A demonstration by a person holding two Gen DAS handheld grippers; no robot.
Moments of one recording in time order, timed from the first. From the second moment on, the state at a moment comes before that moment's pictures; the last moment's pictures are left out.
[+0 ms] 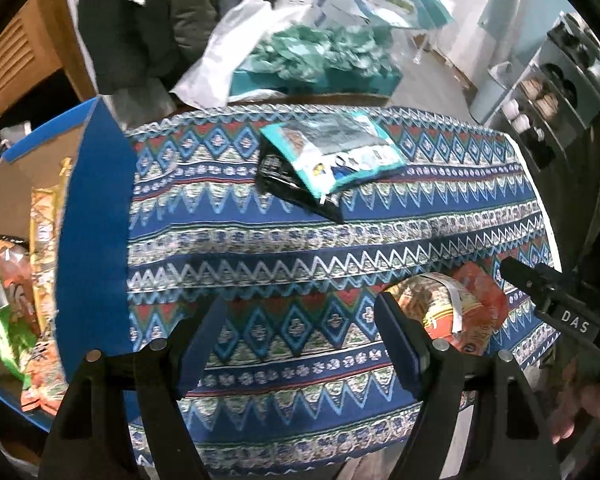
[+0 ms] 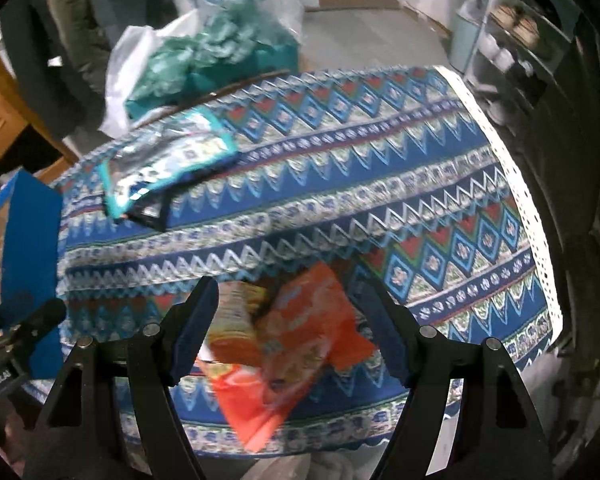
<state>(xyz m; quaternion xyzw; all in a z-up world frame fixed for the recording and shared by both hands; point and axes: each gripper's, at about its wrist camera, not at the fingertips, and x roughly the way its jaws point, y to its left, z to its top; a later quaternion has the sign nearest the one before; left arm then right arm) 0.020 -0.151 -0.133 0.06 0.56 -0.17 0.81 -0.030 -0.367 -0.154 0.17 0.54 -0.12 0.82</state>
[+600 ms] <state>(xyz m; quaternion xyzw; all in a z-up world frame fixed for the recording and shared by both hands) 0.026 -0.180 -0.173 0.07 0.59 -0.18 0.78 -0.041 -0.378 -0.205 0.19 0.59 -0.15 0.77</state>
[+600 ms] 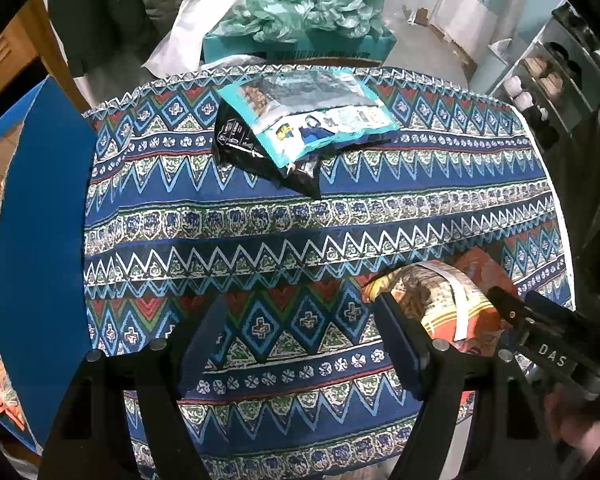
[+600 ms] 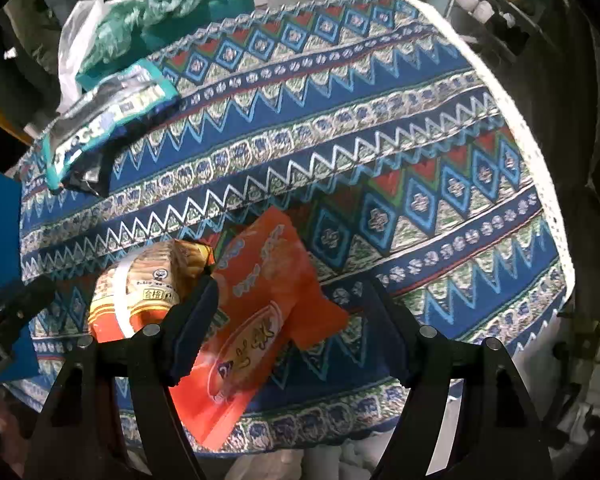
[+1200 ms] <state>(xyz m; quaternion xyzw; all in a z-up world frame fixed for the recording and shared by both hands) 0.040 -0.157 -0.180 0.04 0.61 -0.16 0.78 0.006 -0.322 -0.224 0.12 0.59 -0.10 0.79</state>
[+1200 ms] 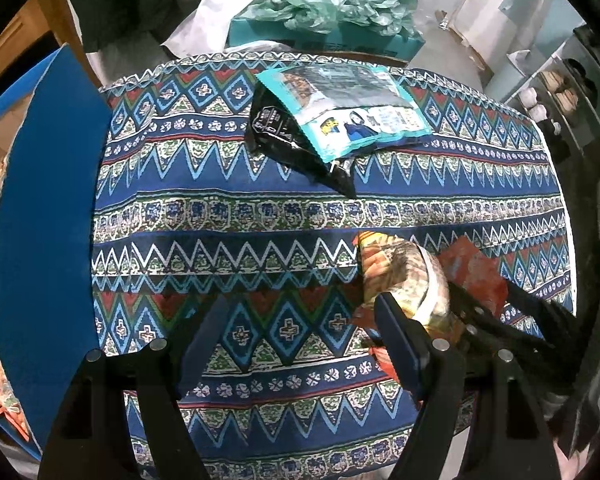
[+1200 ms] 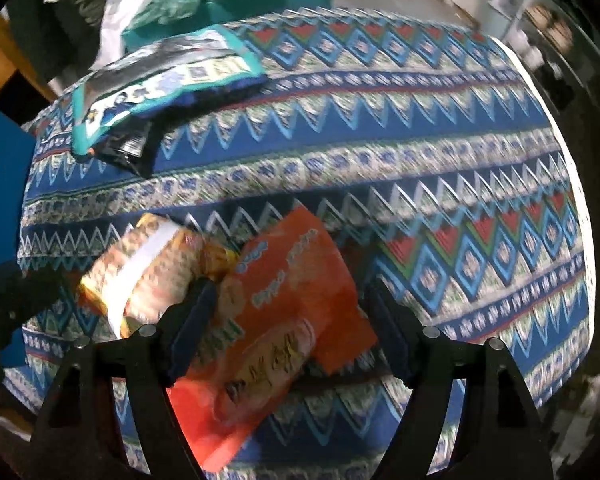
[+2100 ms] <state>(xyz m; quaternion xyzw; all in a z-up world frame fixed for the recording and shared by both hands) 0.039 -0.141 -0.193 0.05 0.62 -0.15 0.77 -0.049 -0.335 -0.197 0.19 0.59 -0.13 0.77</state>
